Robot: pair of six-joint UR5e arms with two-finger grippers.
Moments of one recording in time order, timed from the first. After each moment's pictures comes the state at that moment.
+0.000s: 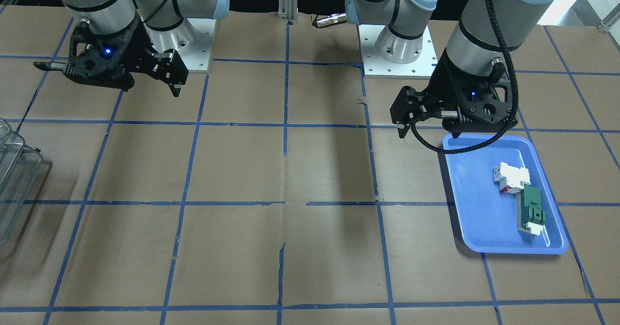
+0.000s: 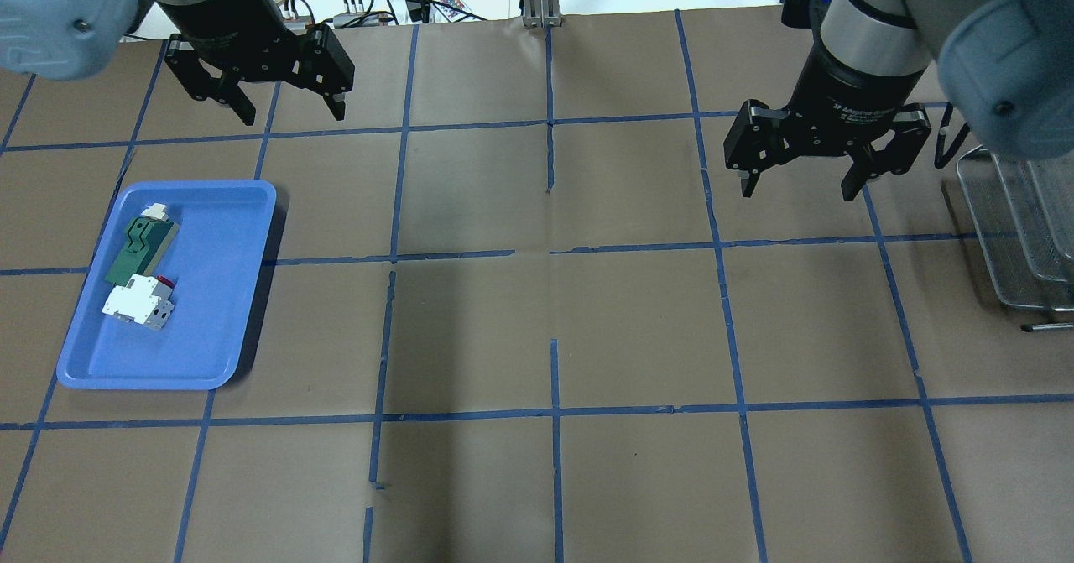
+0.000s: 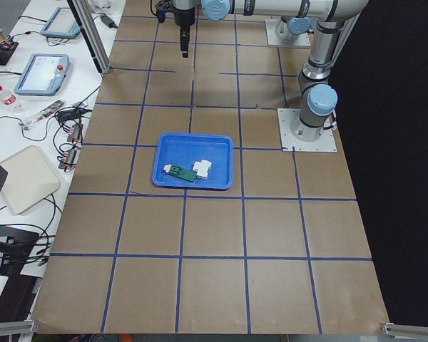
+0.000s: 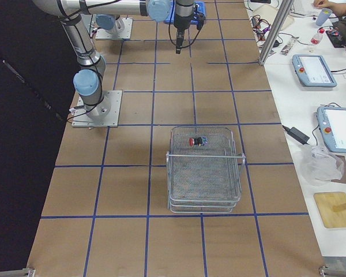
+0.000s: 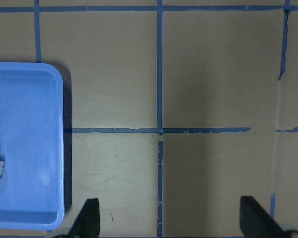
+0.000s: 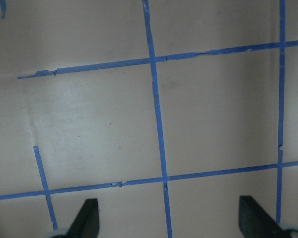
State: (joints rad) left arm -1.57 -1.70 -1.43 -1.55 1.58 -0.01; right arm 1.58 -1.61 1.64 -1.52 -1.57 0.11
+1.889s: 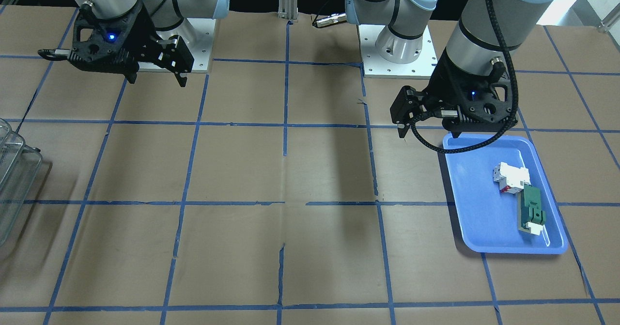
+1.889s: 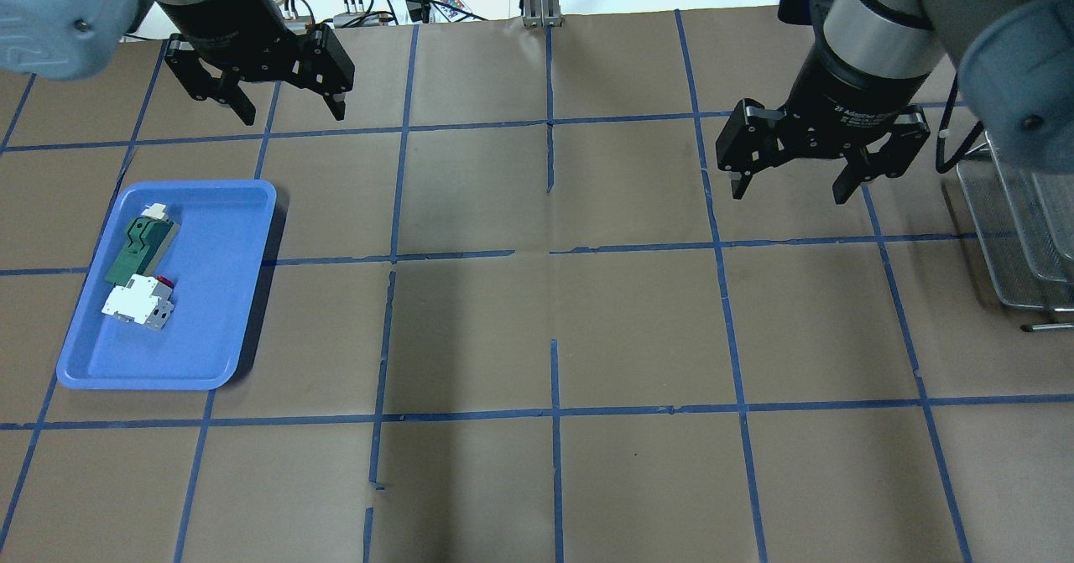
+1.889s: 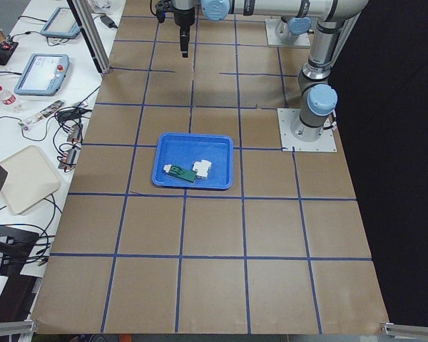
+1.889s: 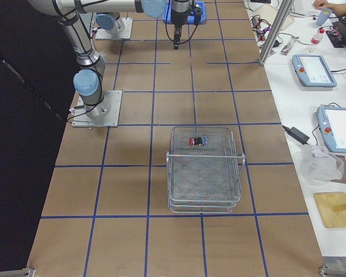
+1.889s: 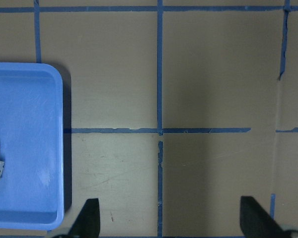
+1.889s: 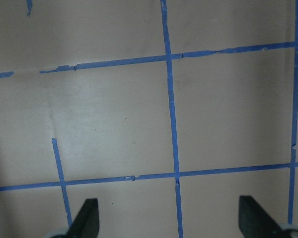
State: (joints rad) left arm -1.57 -1.70 -1.43 -1.55 1.58 -0.01; right arm 1.58 -1.64 1.63 -1.51 -1.53 0.10
